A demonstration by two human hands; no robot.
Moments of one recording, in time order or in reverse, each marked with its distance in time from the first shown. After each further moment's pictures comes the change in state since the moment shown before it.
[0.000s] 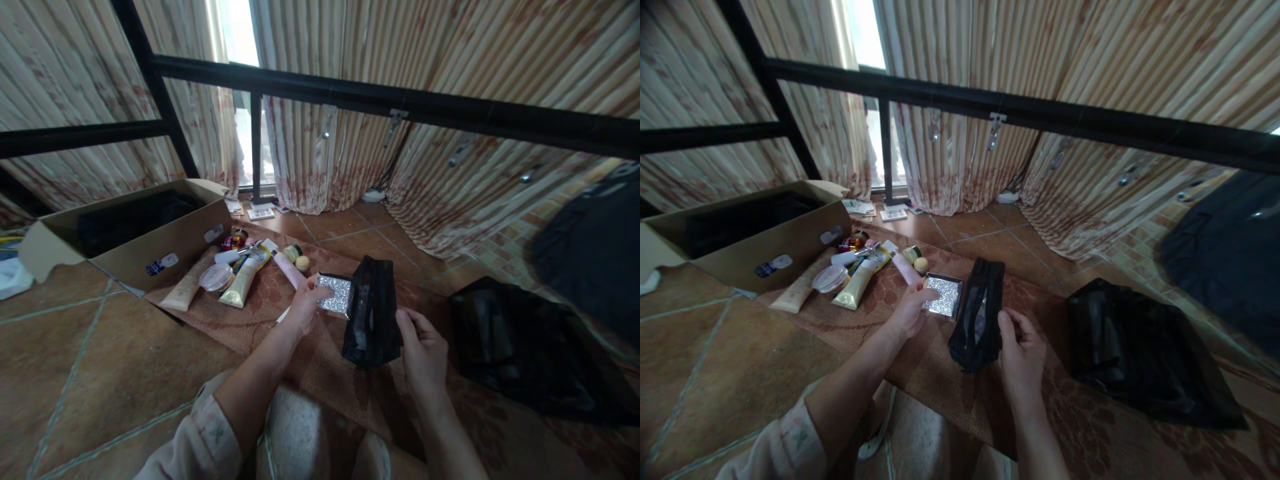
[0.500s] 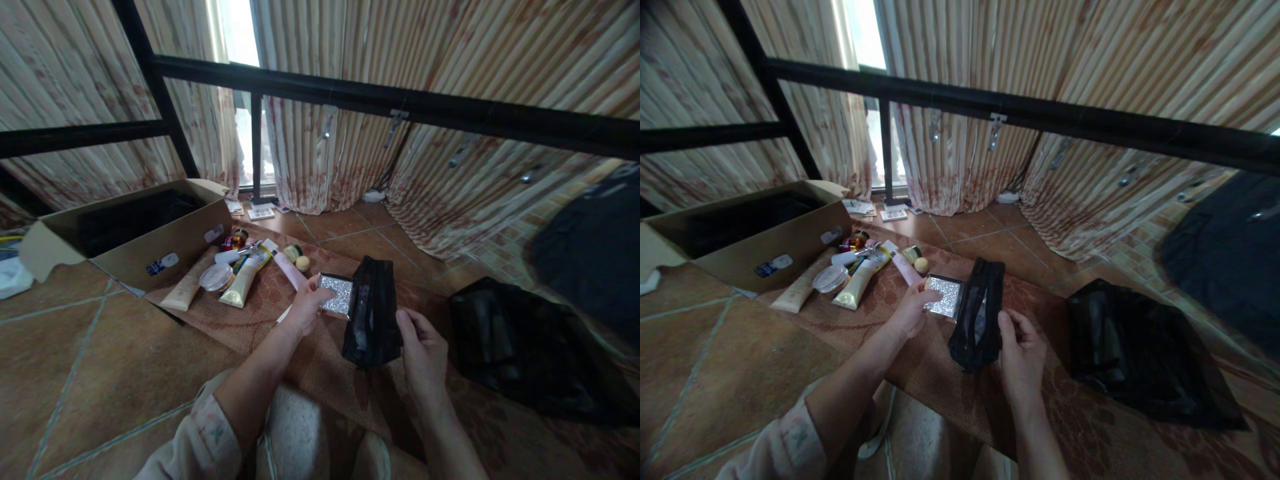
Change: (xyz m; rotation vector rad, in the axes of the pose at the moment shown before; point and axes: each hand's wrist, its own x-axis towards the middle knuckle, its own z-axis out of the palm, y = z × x) left_hand -0.001 -0.001 0.001 0.018 -0.028 -0.002; right_hand 0.000 0.000 0.000 -0.001 0.003 0.018
